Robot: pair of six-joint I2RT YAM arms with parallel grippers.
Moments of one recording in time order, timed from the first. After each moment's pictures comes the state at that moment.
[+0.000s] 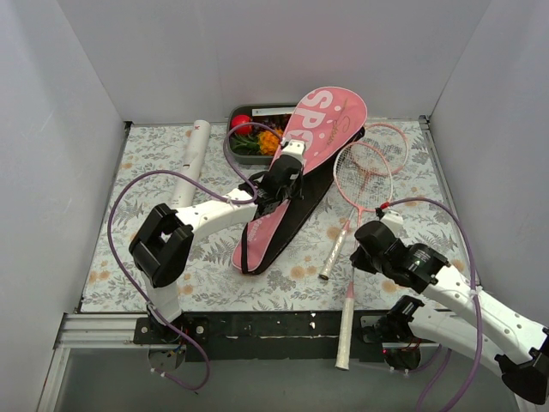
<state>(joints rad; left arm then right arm) -0.82 1.81 1.33 -0.05 -0.29 -0.38 0.82 0.74 0.67 -0.88 0.37 0.98</state>
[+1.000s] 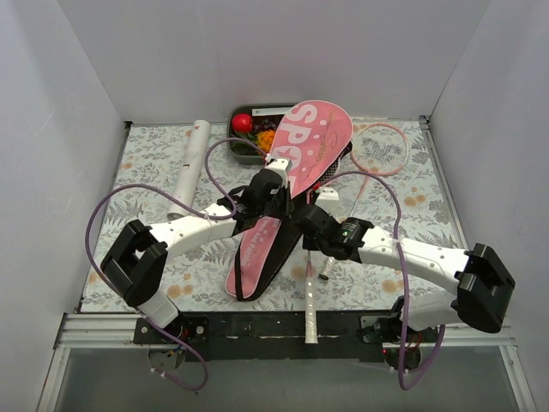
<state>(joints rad) -0.80 1.61 1.09 -0.05 -0.09 -0.47 1.03 1.30 0.91 -0.61 0.48 0.89</state>
